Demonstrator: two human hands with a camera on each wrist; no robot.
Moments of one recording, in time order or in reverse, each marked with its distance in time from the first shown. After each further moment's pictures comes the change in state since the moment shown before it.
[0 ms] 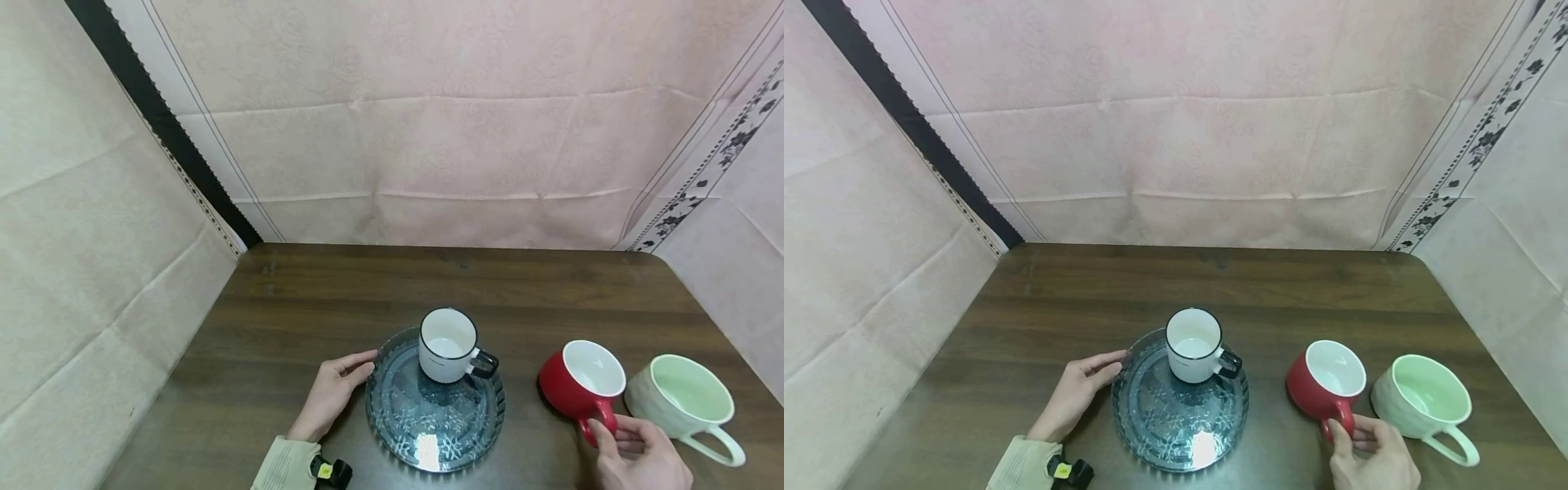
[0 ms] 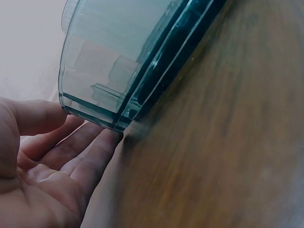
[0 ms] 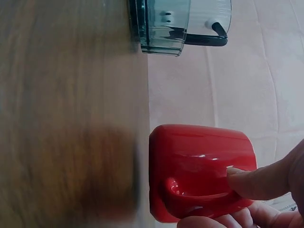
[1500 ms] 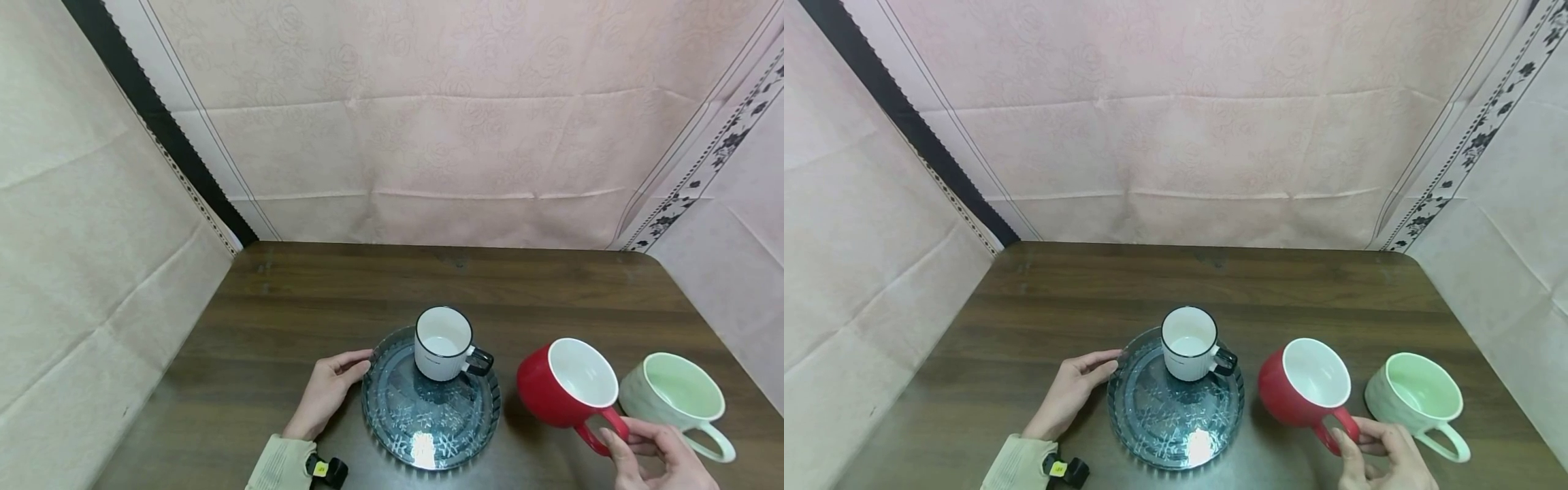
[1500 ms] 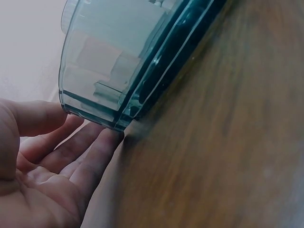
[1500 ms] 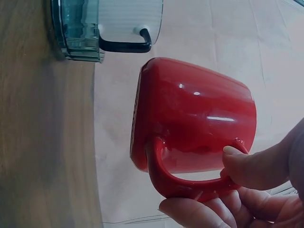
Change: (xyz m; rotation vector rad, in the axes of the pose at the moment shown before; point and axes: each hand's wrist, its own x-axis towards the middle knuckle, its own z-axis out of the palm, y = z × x) left_hand -0.001 0.000 0.001 -0.001 0.025 0.004; right_hand -0.011 -0.023 -0.034 0.131 0.076 -0.230
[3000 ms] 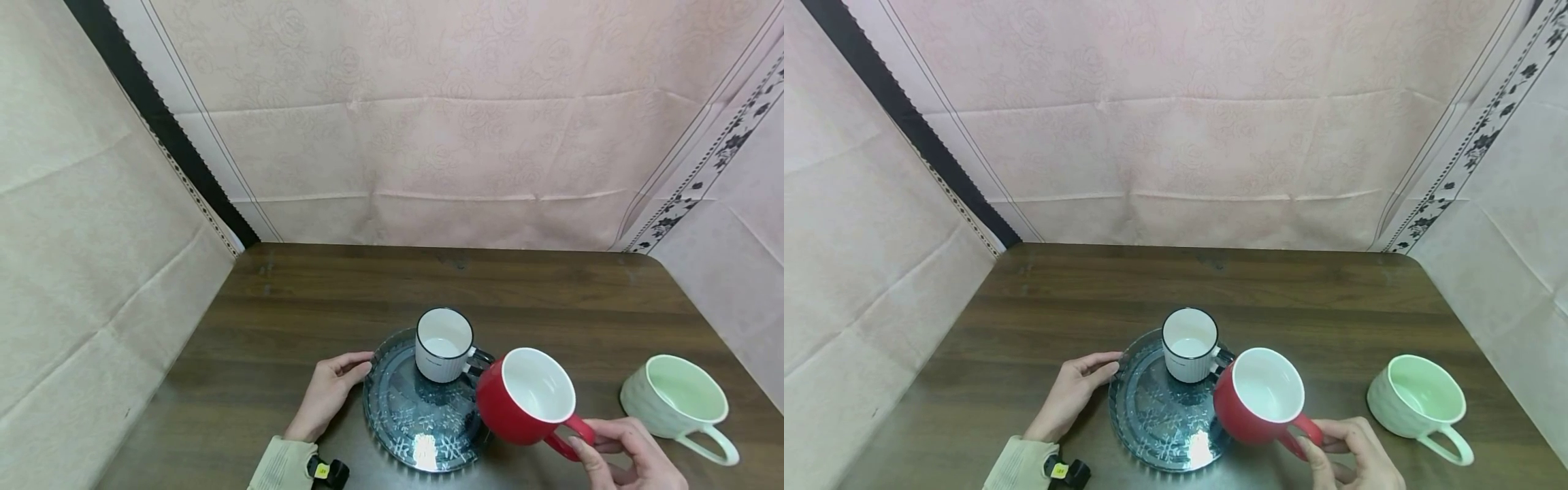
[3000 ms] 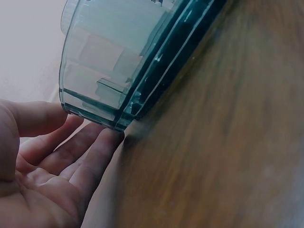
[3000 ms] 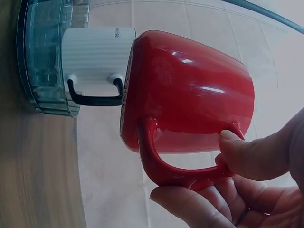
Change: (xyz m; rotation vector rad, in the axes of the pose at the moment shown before) left_hand -0.002 0.003 0.000 0.000 0.009 -0.004; right_hand -0.011 -0.030 0.000 0.098 -0.188 -0.071
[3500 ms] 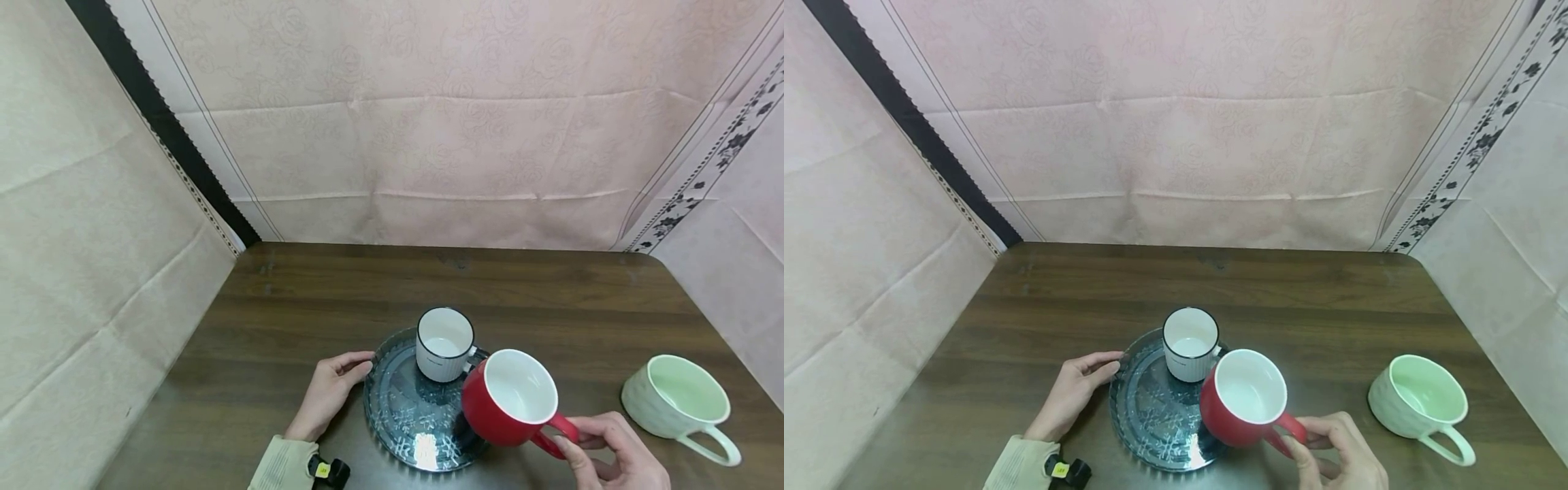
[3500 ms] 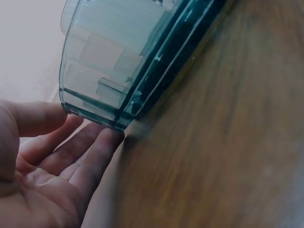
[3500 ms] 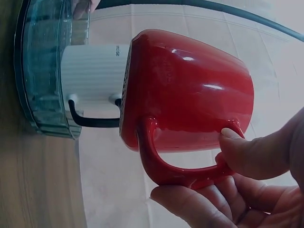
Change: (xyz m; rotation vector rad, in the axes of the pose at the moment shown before) left_hand 0.000 -0.001 0.000 0.002 0.003 -0.001; right_hand -0.003 -0.010 0.007 0.034 -0.079 0.016
